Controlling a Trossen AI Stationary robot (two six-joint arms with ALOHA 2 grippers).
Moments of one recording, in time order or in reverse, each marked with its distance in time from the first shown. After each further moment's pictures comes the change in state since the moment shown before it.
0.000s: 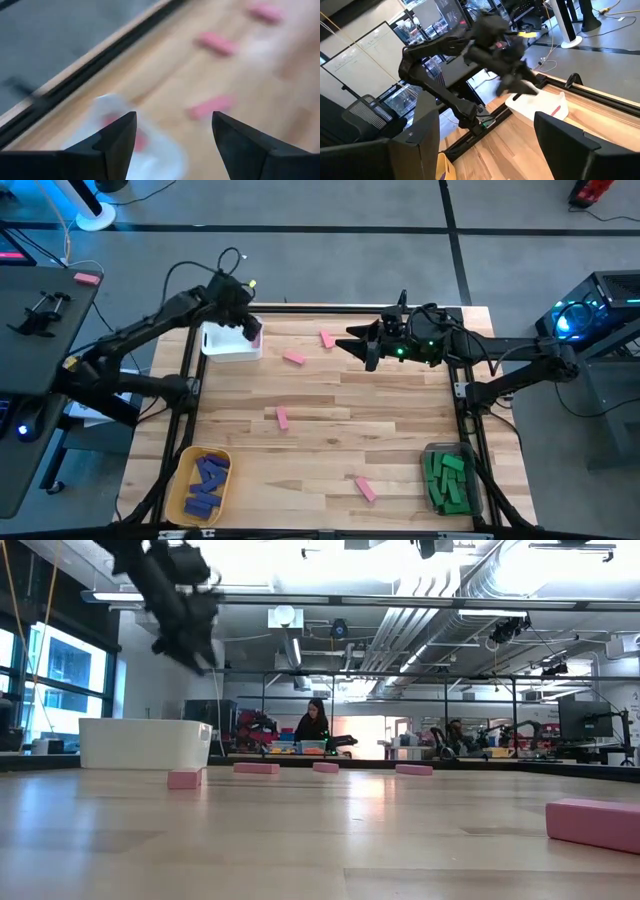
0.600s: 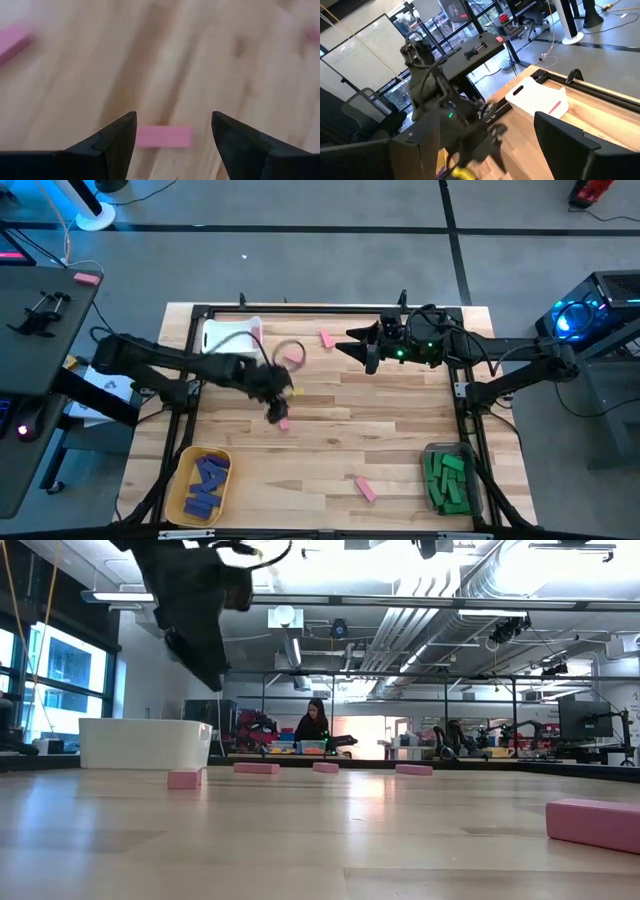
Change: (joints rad) left arm -0.843 0.205 -0.036 0.088 -0.115 -0.417; right arm 0.006 0.000 0.000 -0.021 -0.007 -0.008
